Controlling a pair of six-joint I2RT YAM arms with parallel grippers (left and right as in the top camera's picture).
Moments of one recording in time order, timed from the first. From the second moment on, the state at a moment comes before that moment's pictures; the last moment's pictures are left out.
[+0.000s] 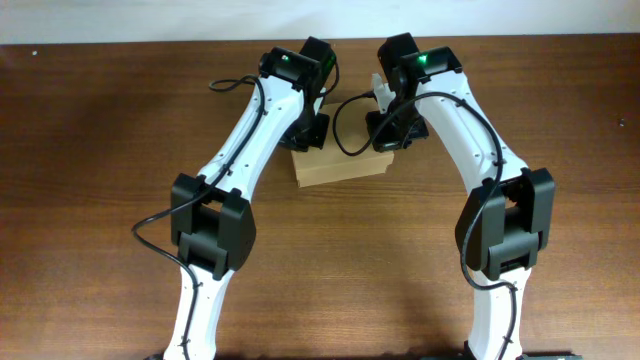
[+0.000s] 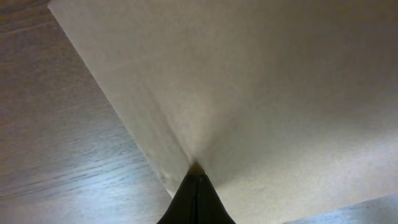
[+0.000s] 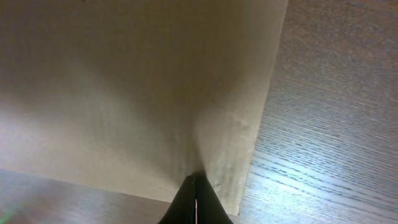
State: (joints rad) left arm -0.45 2.33 2.27 -1.45 -0.03 -0.20; right arm 0.28 2.20 2.02 -1.33 -0.14 0.05
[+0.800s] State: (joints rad) left arm -0.16 2.29 2.39 -1.41 -0.07 -0.20; right arm 0.03 2.07 2.21 -1.41 0.00 0.04
